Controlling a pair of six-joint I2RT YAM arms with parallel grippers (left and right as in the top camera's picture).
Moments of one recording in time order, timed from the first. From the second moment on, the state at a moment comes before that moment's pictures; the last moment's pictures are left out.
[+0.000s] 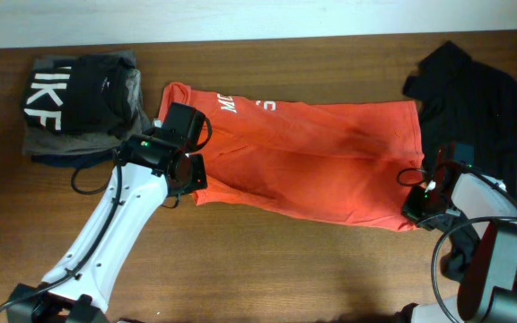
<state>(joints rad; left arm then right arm) -0.33 1.54 1.27 -1.07 -0.16 -0.47 -0.32 1.66 0.86 -0.77 -0.01 0.27</state>
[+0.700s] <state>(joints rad) -0.25 1.54 1.27 -0.80 -0.21 -0.46 -0.32 1.64 0.89 -0.87 -0.06 0.27</state>
